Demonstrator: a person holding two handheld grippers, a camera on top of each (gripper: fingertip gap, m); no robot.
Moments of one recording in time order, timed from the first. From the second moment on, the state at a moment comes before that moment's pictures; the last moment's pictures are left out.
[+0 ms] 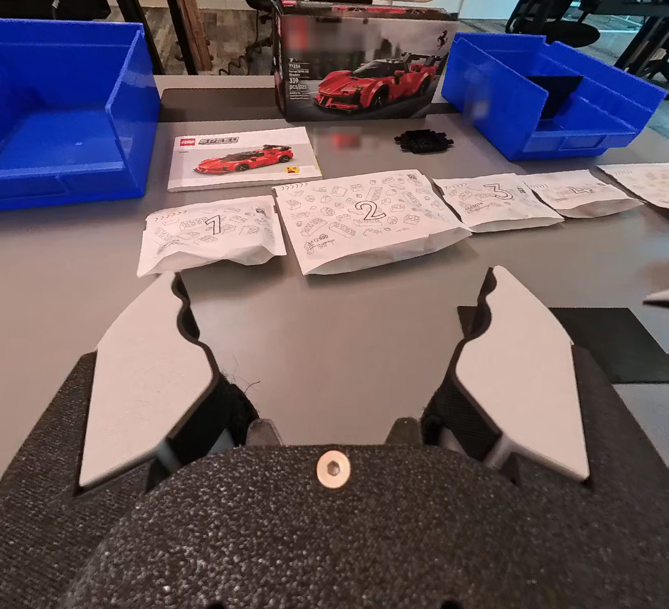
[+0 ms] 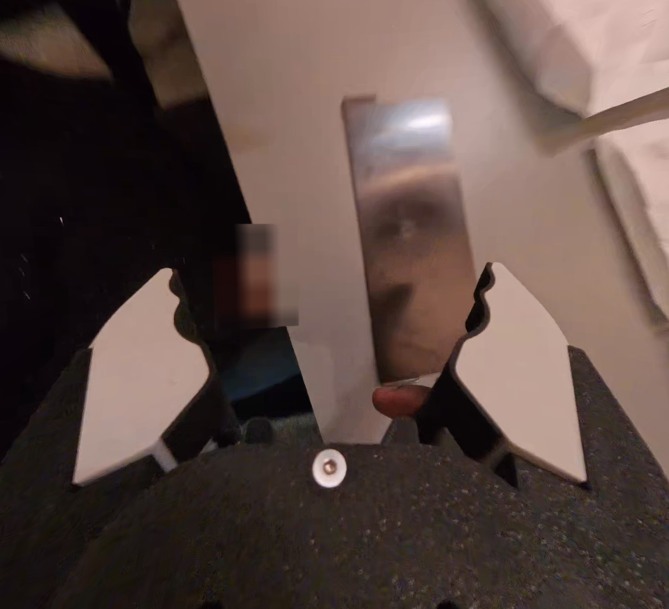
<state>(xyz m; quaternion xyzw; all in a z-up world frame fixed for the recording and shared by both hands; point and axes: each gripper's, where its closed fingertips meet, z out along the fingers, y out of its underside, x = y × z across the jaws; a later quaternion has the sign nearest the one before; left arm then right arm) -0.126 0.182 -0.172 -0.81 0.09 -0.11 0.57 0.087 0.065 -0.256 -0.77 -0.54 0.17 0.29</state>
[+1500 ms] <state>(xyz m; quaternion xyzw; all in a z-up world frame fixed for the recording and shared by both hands) -0.103 0.181 -0.186 -0.82 0.14 -0.11 0.55 0.033 0.022 -0.295 -0.55 -0.70 -0.09 0.44</state>
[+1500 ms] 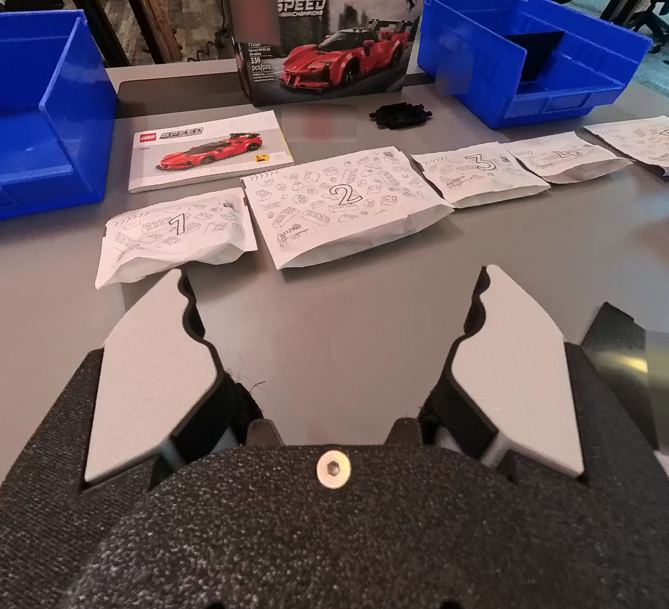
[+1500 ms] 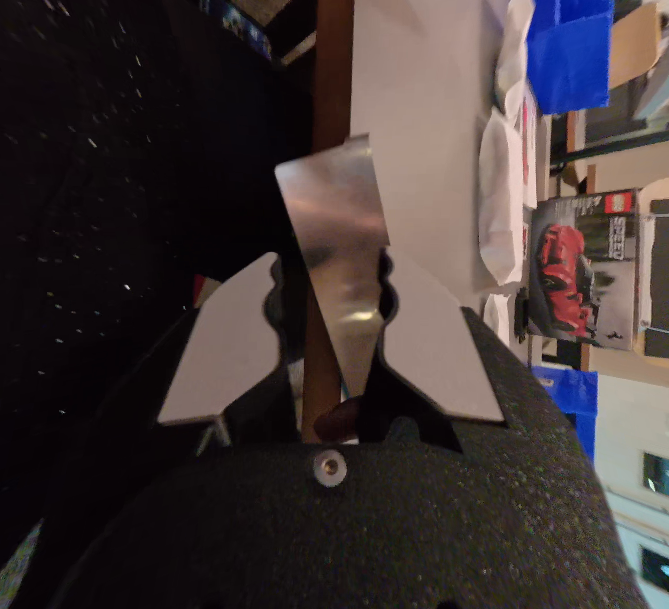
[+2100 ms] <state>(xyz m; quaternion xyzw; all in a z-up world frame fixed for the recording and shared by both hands) -0.065 0.178 -0.173 -0.81 0.18 -0.12 0.55 0.190 0.009 -0.128 -0.69 -0.47 -0.04 0.55</state>
